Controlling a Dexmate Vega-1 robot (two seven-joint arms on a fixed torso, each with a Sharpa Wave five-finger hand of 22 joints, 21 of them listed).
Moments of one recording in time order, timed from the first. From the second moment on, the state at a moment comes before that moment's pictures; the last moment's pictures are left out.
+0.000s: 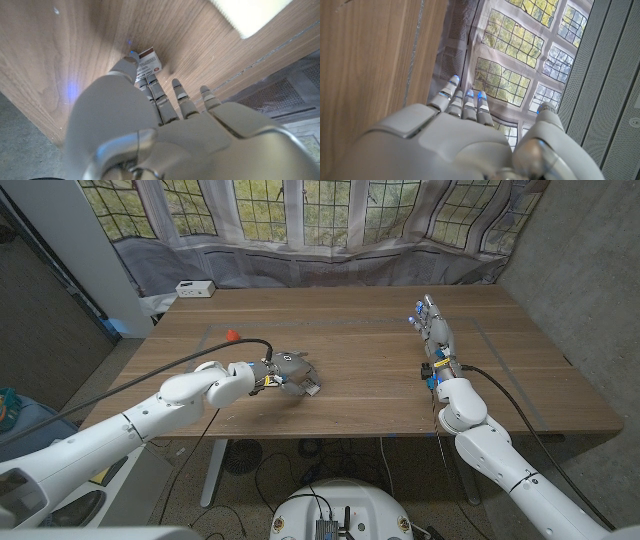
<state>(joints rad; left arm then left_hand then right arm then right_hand) 0.81 0.95 0.66 -1.87 0.81 -0.13 -0.23 1.08 0.01 0.32 -0.15 0.21 0.75 -0.14 0.24 0.18 0.77 -0.21 0.26 0.20 0.35 -0.04 0.20 0.17 -0.02 0.21 0.20 0.17 -1.14 -0.49 -0.32 -1.74 0.45 0.34 -0.32 0.19 0.05 0.23 -0.12 0.18 0.20 0.11 0.20 0.18 0.16 0.15 0.20 0.19 0.04 0.11 0.21 0.21 0.27 0.03 0.19 0.17</state>
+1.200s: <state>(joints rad) 0.81 0.94 0.67 -1.86 0.76 -0.07 -0.26 1.14 0.06 0.31 -0.15 0.18 0.91 -0.12 0.25 0.19 0.90 -0.18 0.29 0.20 0.49 -0.05 0.21 0.17 0.06 0.21 0.20 0.17 -1.12 -0.48 -0.33 -1.72 0.45 0.34 -0.33 0.19 0.05 0.23 -0.13 0.18 0.21 0.11 0.20 0.18 0.16 0.16 0.20 0.19 0.05 0.11 0.21 0.22 0.26 0.04 0.19 0.17</state>
